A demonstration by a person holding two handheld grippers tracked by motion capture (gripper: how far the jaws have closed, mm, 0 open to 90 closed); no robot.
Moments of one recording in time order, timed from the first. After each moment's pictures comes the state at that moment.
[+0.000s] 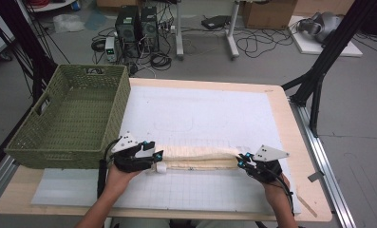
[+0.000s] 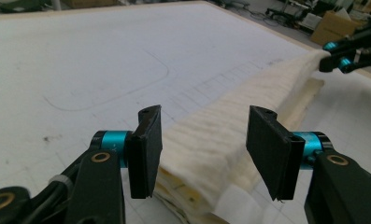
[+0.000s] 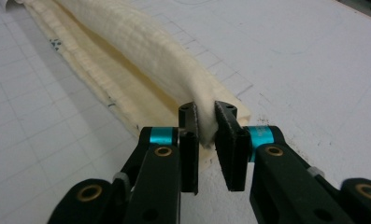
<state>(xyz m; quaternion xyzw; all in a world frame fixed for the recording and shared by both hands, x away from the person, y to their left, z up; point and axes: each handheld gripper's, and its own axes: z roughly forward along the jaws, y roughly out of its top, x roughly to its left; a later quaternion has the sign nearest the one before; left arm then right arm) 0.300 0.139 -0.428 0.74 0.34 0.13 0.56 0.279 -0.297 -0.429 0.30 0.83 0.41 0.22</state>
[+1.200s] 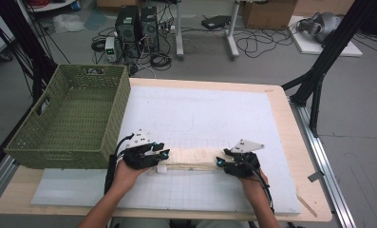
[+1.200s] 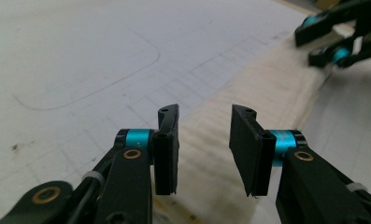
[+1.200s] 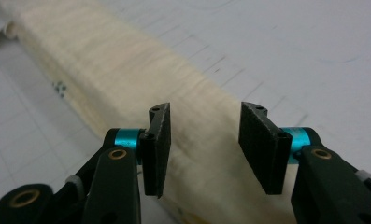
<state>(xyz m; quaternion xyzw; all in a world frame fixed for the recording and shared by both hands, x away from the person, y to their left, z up) 0.312 0.112 -0.431 0.78 0.33 0.11 0.52 0.298 -0.240 -0.437 0.34 0.83 0.39 0.19</state>
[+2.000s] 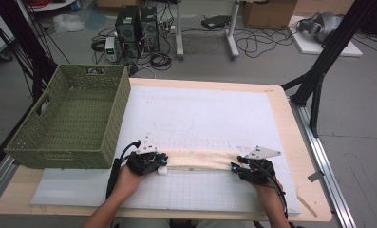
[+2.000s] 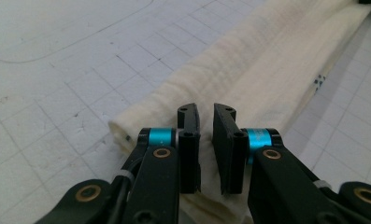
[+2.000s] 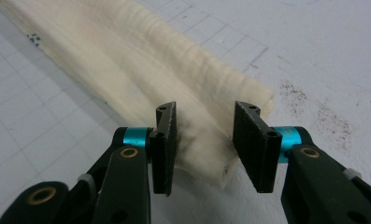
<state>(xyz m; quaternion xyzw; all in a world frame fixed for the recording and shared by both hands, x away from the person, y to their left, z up) 0.306 0.105 -0.451 0.83 0.33 0.13 0.44 0.280 -0.283 -0.444 0.38 0.82 0.38 0.18</state>
